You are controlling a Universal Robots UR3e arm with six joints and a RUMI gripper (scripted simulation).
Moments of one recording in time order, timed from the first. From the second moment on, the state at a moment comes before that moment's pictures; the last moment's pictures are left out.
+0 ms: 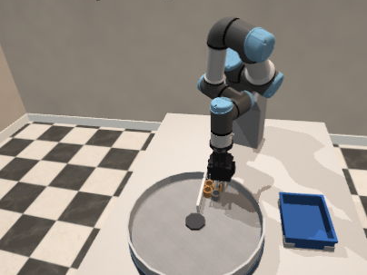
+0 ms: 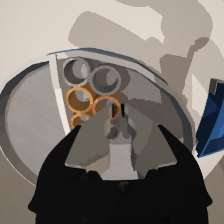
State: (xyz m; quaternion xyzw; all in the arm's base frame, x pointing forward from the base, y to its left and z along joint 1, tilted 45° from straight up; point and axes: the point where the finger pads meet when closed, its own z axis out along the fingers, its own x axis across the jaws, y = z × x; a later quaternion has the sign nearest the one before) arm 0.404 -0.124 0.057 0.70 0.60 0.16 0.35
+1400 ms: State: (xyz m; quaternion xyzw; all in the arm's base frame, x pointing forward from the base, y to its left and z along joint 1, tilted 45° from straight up) arm 0.404 -0.124 0.057 0.70 0.60 0.16 0.35
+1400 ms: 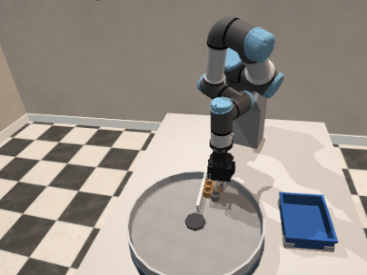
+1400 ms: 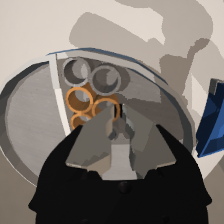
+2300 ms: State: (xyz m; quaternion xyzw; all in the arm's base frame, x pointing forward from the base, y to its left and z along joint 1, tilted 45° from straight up) arm 0.399 -0.122 0.061 0.70 0.60 0.16 0.35
